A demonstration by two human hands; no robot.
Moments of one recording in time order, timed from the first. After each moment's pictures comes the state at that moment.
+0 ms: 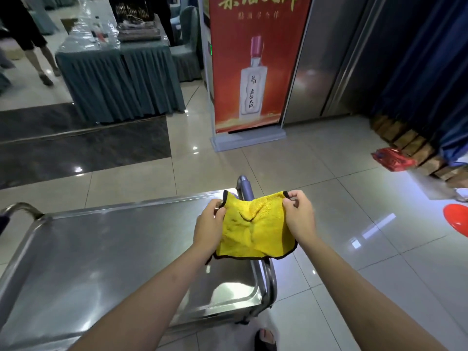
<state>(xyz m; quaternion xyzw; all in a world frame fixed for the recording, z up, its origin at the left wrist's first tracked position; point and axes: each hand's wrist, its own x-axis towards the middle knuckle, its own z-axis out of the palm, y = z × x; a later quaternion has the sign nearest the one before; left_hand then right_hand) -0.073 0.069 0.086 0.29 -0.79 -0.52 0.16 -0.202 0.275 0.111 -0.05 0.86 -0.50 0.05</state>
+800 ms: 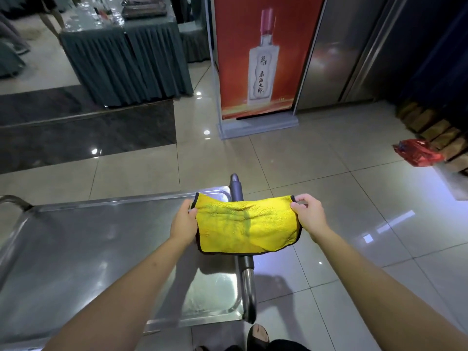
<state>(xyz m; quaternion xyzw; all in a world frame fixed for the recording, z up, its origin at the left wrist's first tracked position) -0.136 0.040 0.043 0.43 -0.79 -0.43 0.08 -0.341 0.322 0.038 -0.03 0.86 -0.48 0.17</state>
